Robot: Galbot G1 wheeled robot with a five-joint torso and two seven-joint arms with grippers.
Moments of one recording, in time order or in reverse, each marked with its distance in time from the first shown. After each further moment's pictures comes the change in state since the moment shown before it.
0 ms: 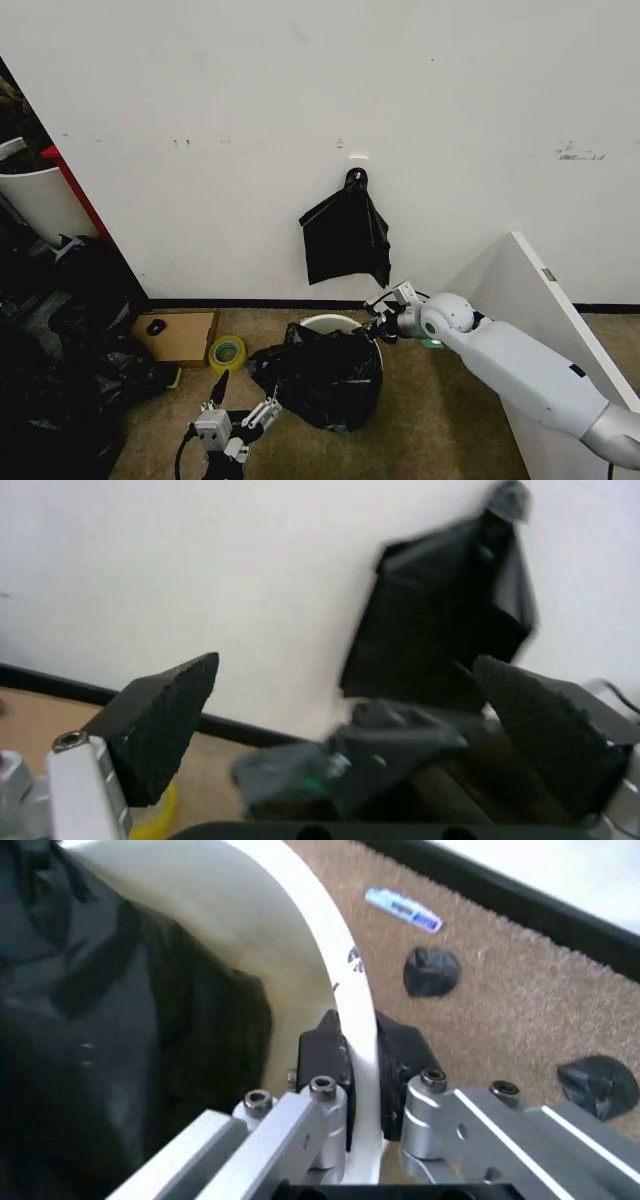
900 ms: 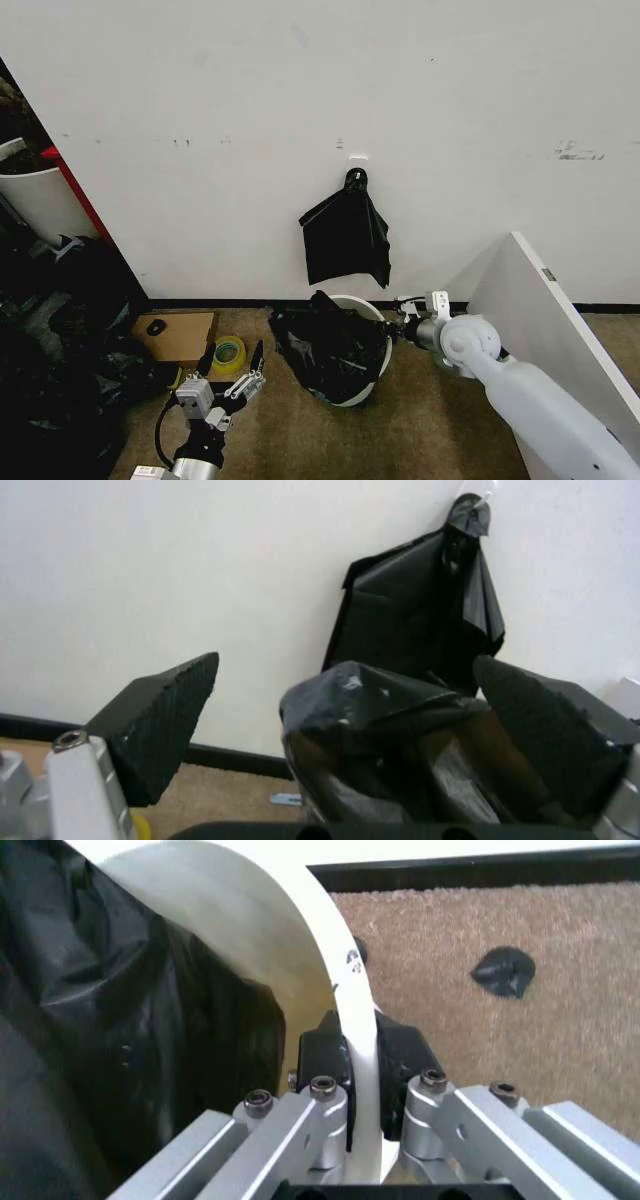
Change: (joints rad) left arm -0.062 0.076 -0.001 -0.030 -0.028 0.054 0.015; right arm -0.372 0.034 0.355 0.314 0.348 -0.001 0.650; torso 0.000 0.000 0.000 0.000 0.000
